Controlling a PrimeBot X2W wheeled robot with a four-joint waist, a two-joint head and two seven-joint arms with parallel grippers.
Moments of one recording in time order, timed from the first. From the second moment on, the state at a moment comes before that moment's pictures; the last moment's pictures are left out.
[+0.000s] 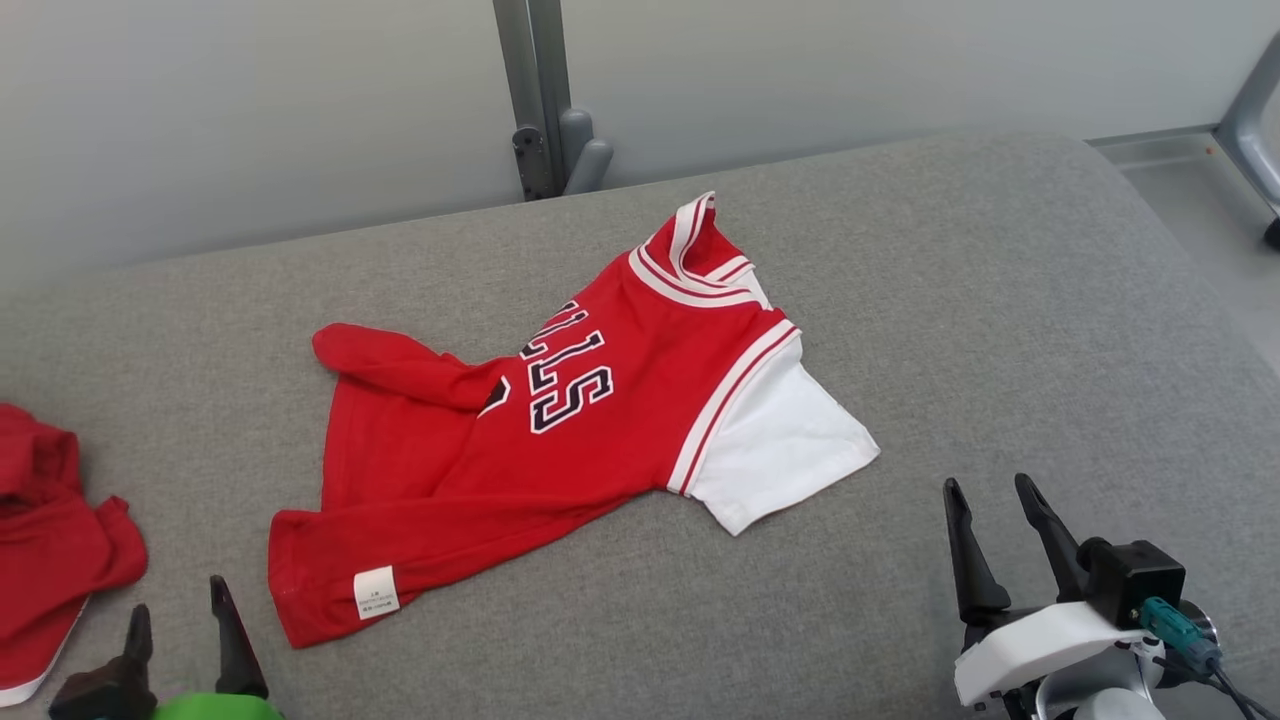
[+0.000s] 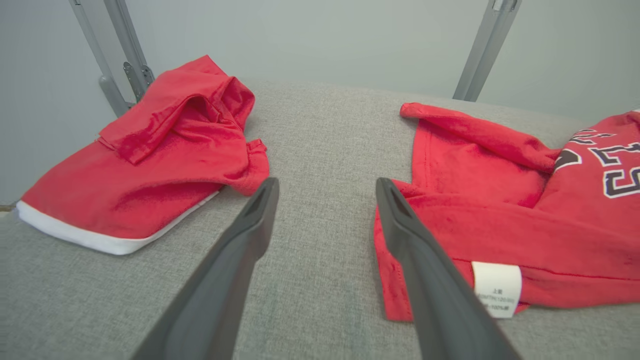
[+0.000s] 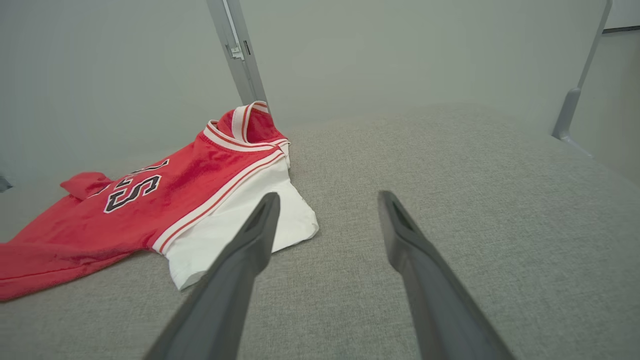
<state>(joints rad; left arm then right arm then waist) -0.03 0.05 0.25 0.45 -0.17 -0.03 -0.26 -0.02 -0.05 0.02 0.27 0.19 0.13 -0.26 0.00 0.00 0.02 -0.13</state>
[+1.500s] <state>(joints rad) 0.07 0.05 -0.06 0.39 -0.24 -0.01 -0.26 0.02 -0.05 0.02 0.32 0.16 0.13 -0.26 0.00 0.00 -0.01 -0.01</state>
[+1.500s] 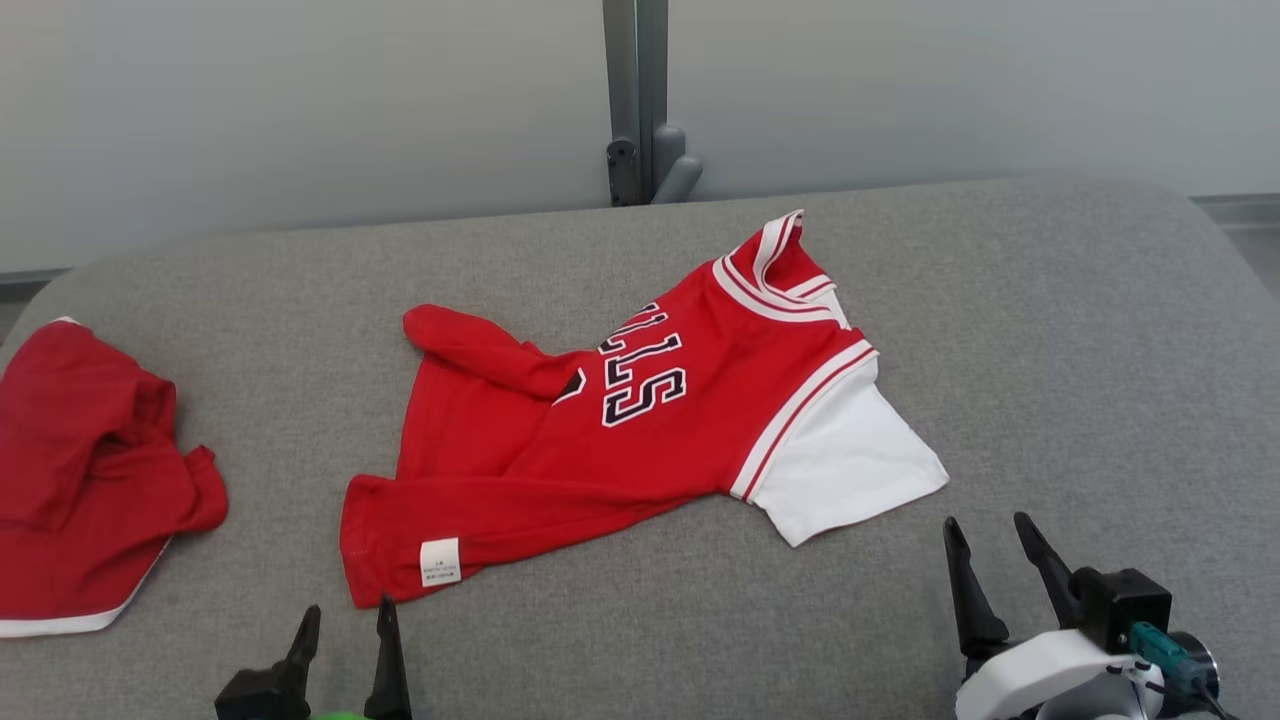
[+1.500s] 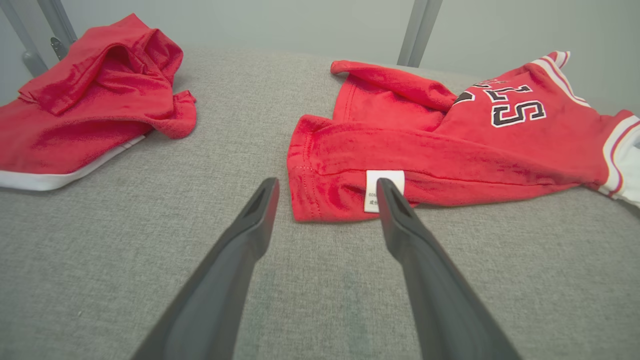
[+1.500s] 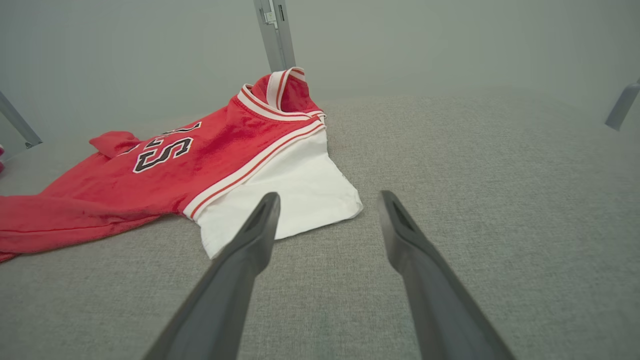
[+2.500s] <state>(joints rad) -0.20 0.05 0.04 0.58 -0.33 -0.12 -0.26 -0.13 -0.05 0.05 0.31 0.18 0.13 -0.26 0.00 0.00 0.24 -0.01</state>
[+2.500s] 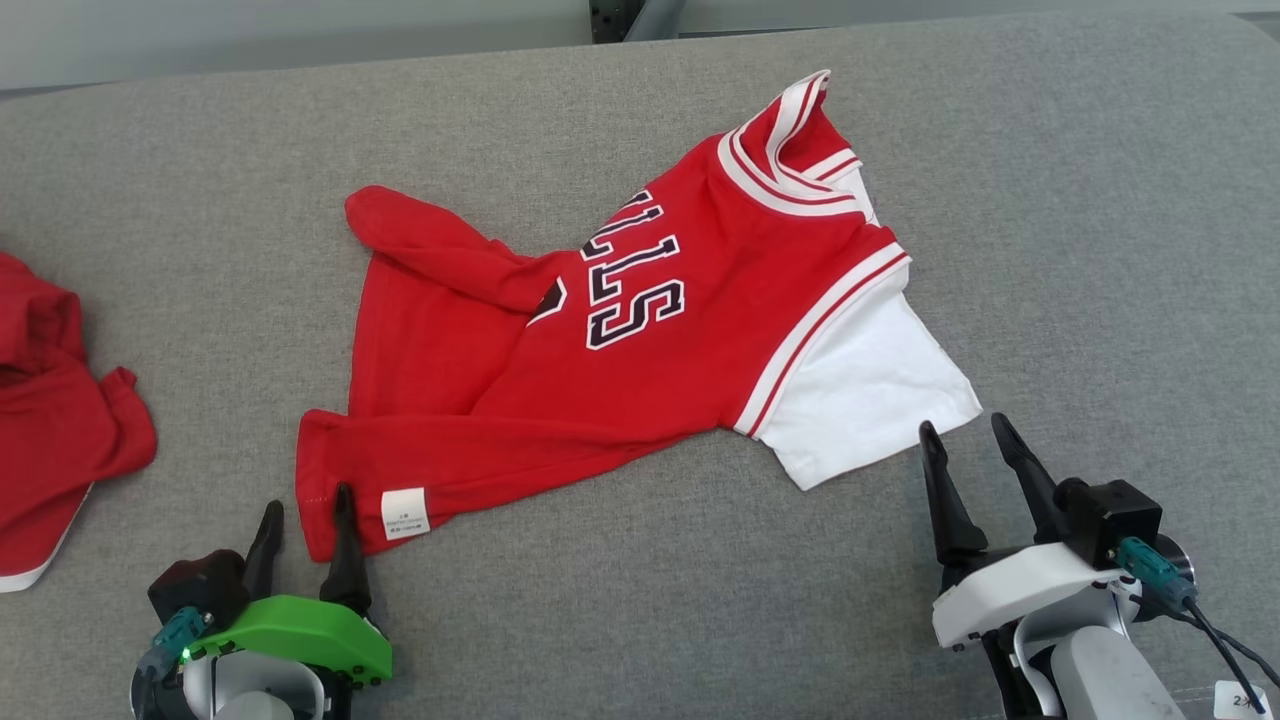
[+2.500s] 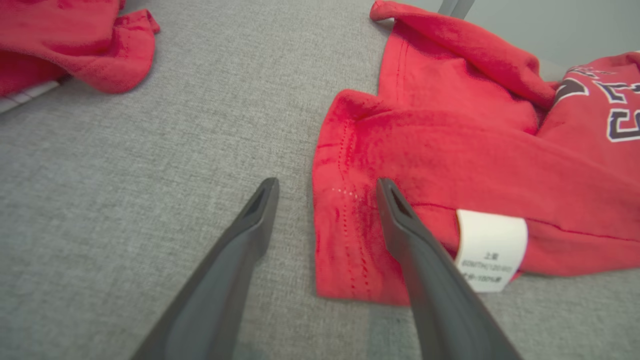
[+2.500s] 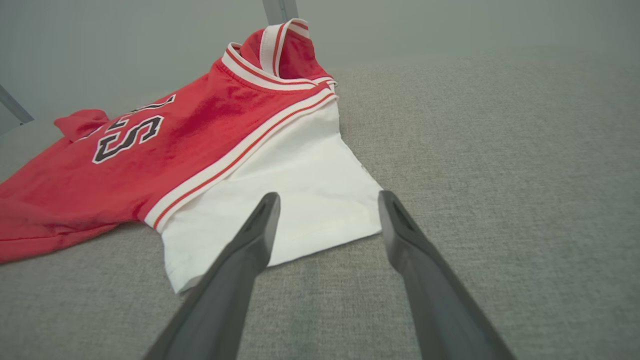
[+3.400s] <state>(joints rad) -0.20 0.05 0.00 0.58 -0.39 -0.13 -0.26 -0.16 -0.05 0.00 0.33 0.20 0.13 -0.26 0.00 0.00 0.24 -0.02</state>
